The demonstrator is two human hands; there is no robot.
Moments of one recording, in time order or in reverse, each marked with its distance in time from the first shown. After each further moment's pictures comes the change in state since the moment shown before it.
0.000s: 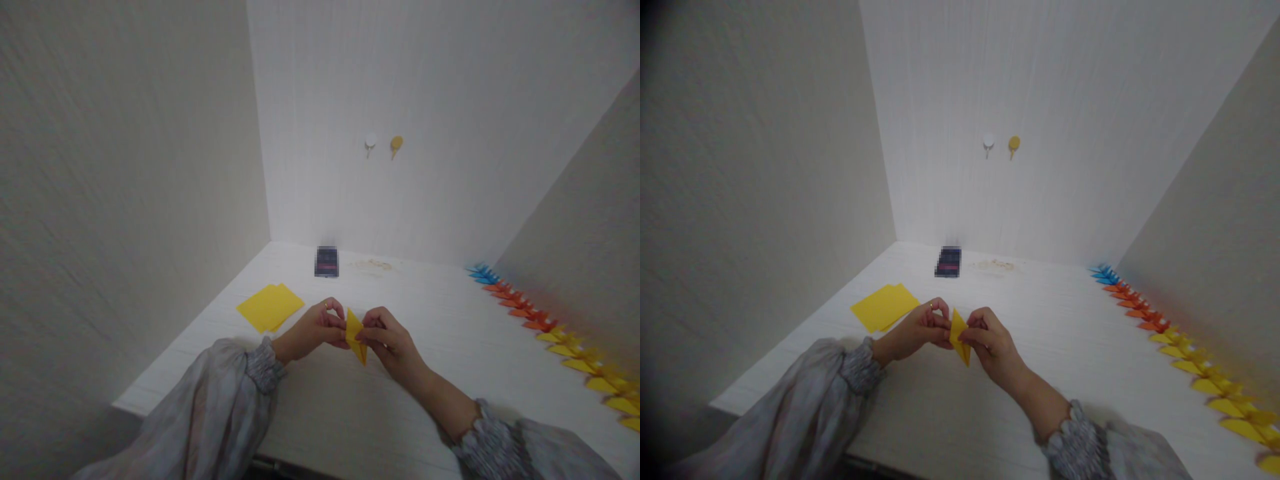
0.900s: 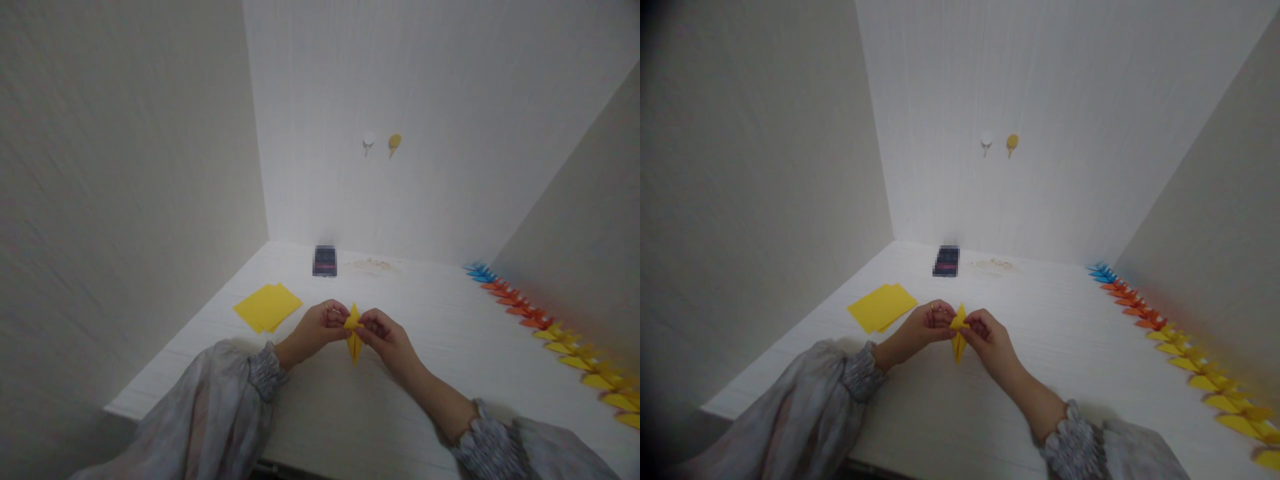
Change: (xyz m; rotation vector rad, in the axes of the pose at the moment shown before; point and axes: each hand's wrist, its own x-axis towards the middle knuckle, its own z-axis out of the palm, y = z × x) left_hand 0.007 -0.008 0.000 0.046 0.123 0.072; right_hand 0.004 0.005 0.016 0.421 0.095 0.515
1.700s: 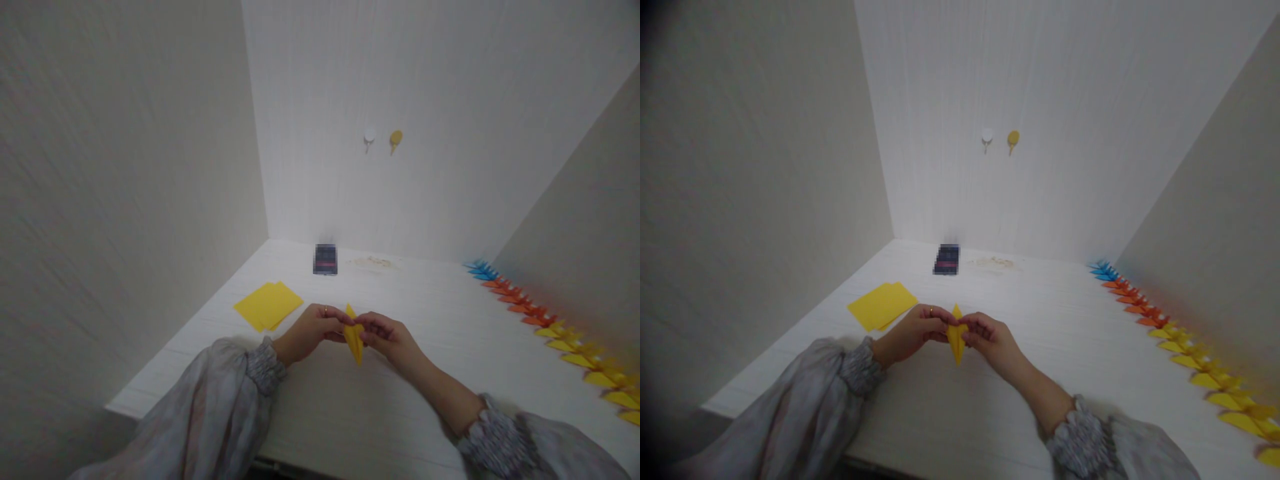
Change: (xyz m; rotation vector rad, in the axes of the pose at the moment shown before) left_hand -0.005 0.005 0.000 -0.062 0.021 -0.116; right_hand -0.001 0.002 -0.009 0.197 -0.177 0.114
